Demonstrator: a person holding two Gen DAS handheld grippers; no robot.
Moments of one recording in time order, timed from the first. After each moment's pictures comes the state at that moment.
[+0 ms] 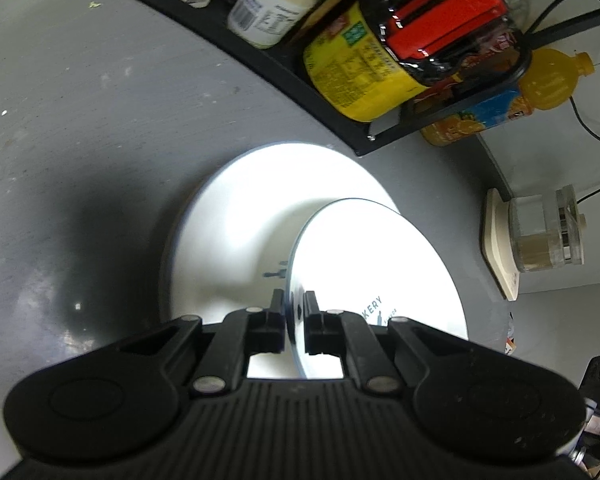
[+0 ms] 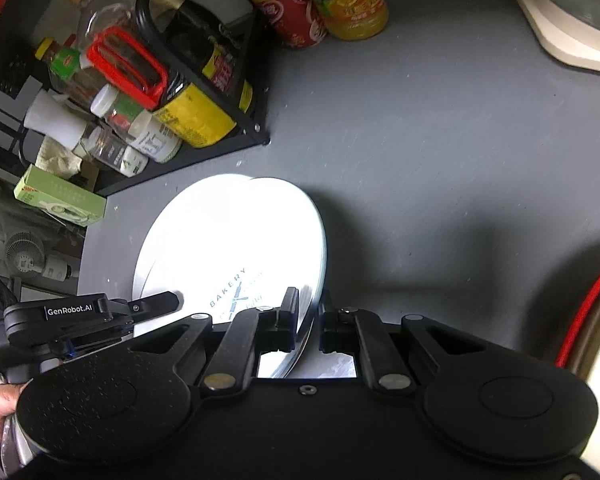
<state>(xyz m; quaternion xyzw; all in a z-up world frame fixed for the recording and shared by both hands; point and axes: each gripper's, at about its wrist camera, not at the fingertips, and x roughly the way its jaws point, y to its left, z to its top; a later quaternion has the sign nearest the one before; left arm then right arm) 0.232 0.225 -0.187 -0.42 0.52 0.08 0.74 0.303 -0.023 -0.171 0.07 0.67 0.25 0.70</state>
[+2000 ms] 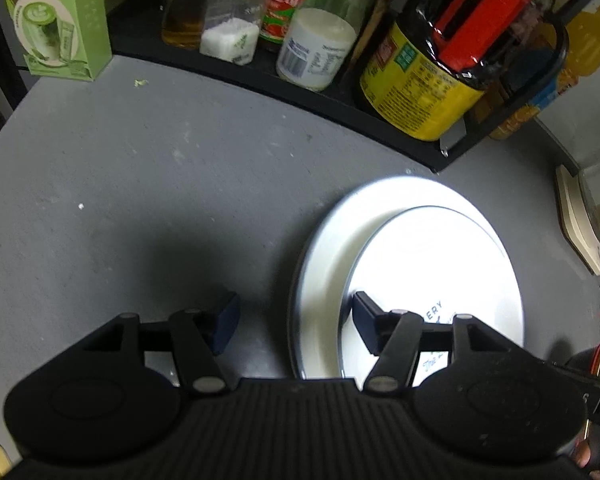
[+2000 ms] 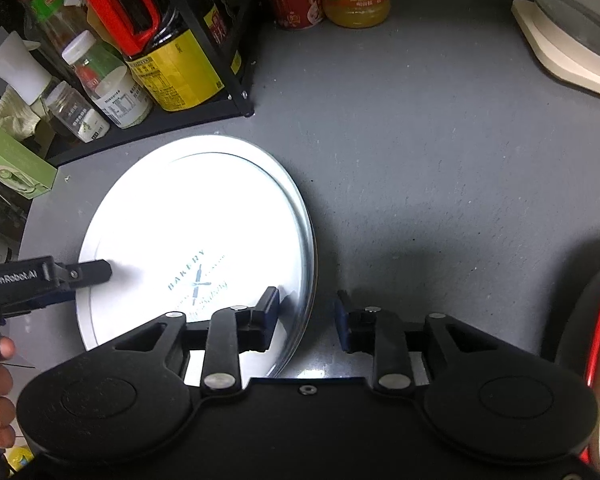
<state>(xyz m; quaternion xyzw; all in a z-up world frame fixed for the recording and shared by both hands) 0.236 0.246 -0.181 -0.27 0.54 0.14 0.78 0.277 0.019 -0.188 -0.02 0.65 0.20 0.73</state>
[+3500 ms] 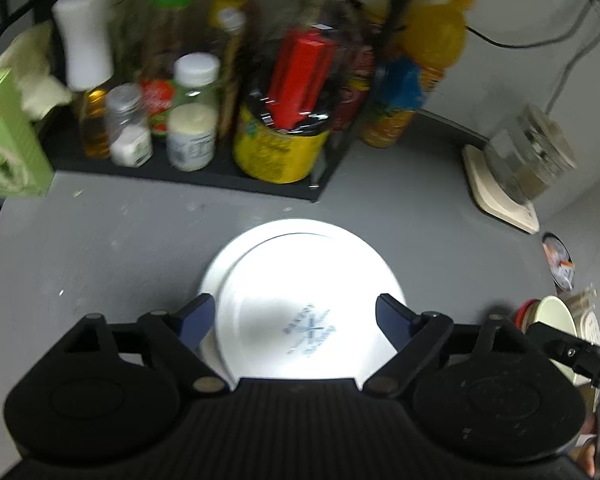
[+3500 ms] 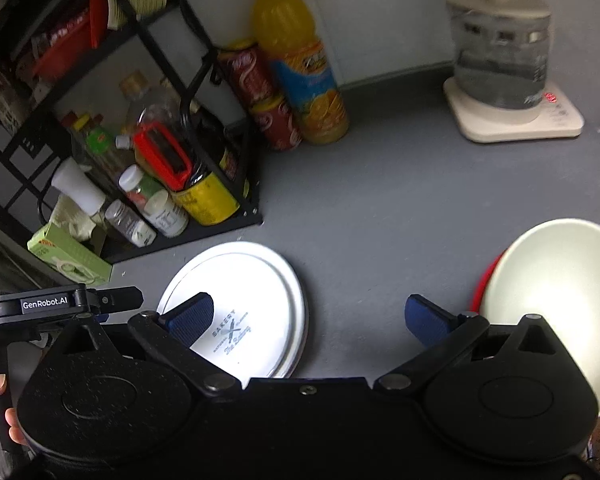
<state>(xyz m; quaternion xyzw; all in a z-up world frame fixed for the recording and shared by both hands) 0.249 0.185 -0.076 -0.19 0.51 0.04 0.84 0.256 -0.055 -0.072 0.08 0.55 0.18 0.81</state>
